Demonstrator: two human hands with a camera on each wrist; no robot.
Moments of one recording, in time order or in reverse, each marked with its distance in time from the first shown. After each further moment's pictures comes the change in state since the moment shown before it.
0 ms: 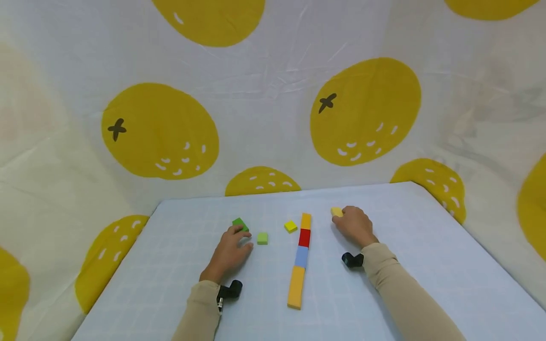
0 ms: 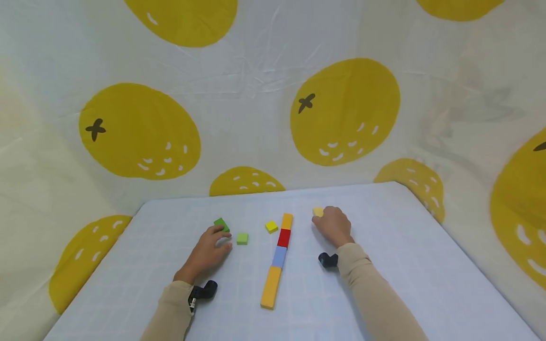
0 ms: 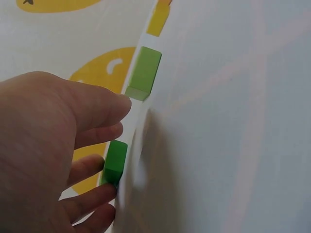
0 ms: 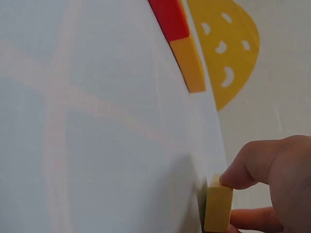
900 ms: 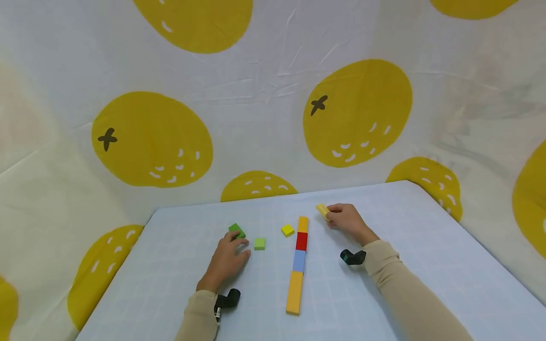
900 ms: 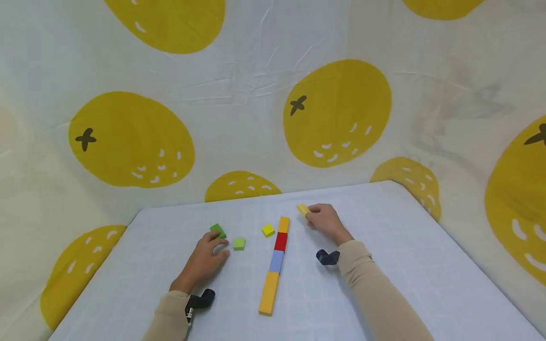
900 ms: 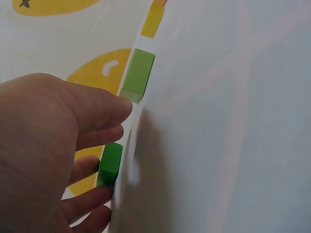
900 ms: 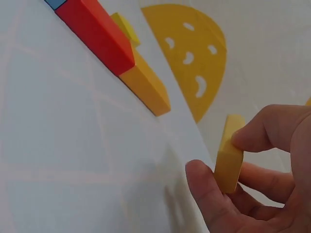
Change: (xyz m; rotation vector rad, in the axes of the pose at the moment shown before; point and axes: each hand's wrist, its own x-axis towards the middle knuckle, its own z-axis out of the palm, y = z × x) left_hand -0.001 0.006 0.000 0.044 0.007 -0.023; right_hand 0.015 -0.006 -0.001 0.545 -0.124 -0.010
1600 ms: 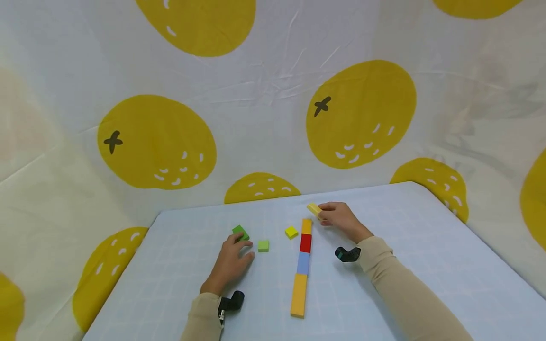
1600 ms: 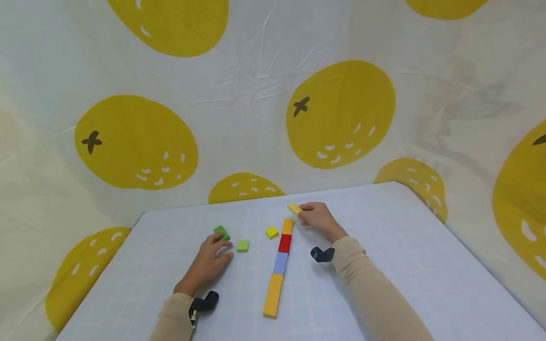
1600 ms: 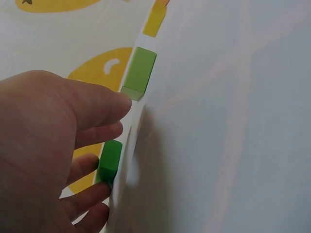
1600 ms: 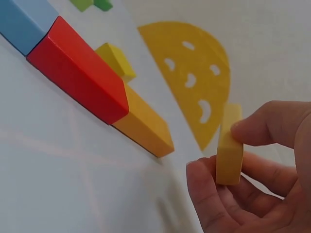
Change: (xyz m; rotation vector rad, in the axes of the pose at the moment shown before) left_hand -0.003 -0.007 0.005 -0.049 0.020 0.035; right_hand 0.008 -0.012 0.022 0.099 -0.075 -0.060
